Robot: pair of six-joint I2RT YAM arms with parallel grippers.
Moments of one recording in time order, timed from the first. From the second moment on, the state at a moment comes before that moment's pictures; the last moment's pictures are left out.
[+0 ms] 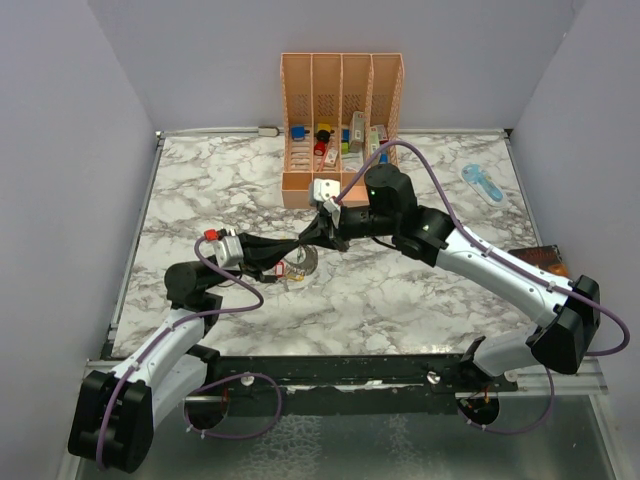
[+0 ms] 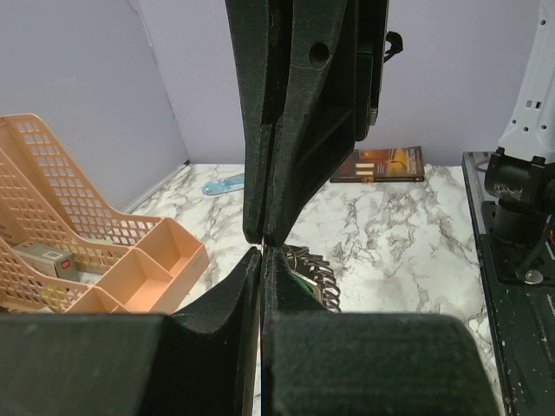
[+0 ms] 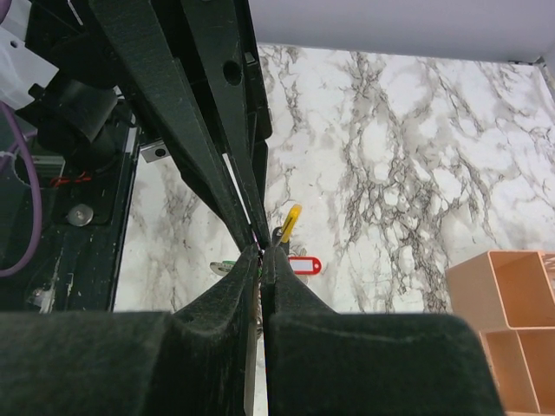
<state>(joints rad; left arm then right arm) -0.28 0.89 0.29 1.16 0.93 -0.30 0.87 1.41 1.29 -0.19 -0.63 -0.34</state>
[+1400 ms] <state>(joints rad) -0.29 0.95 0.39 0.97 0.95 -0.18 0.86 1.31 1.29 -0.45 -0.37 -0.13</state>
